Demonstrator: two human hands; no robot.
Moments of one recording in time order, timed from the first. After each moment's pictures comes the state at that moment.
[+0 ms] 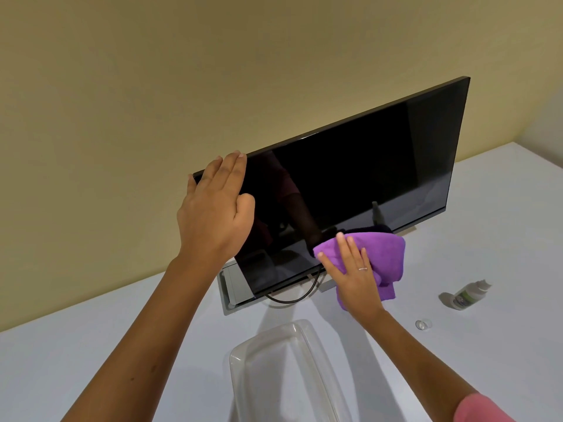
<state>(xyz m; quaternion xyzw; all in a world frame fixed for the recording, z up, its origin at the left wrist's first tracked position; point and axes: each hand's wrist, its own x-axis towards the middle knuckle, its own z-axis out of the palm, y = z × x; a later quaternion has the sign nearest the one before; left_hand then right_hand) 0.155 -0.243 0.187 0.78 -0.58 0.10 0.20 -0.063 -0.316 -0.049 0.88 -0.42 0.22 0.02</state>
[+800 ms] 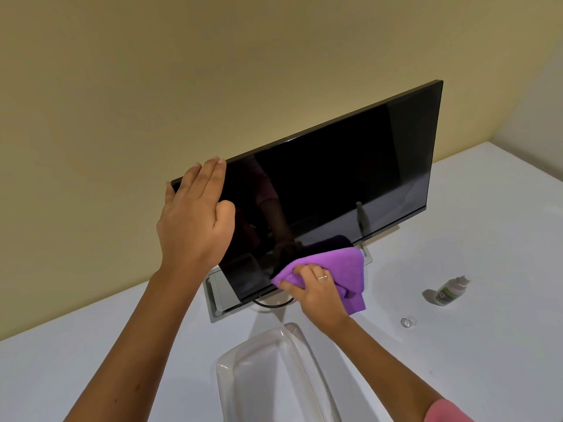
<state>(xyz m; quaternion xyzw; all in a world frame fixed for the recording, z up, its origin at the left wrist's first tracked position) 0.153 -0.243 0.181 0.78 -0.58 0.10 0.22 -0.028 -0.290 -0.042 0.89 -0.37 0.26 -0.10</state>
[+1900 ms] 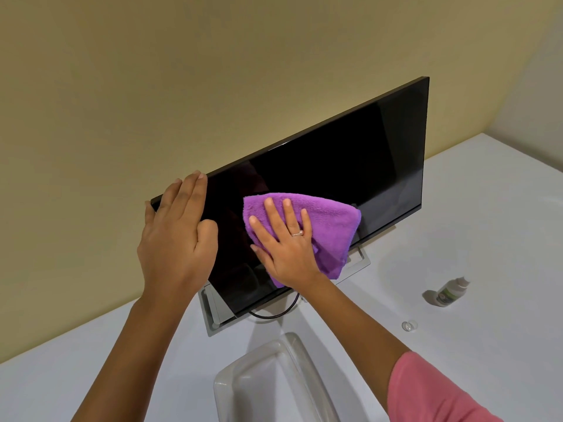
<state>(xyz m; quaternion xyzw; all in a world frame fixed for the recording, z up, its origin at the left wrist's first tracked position) 0.153 -0.243 0.179 0.78 -0.57 0.10 0.24 0.030 -0.352 0.017 0.84 -0.33 0.41 0.11</state>
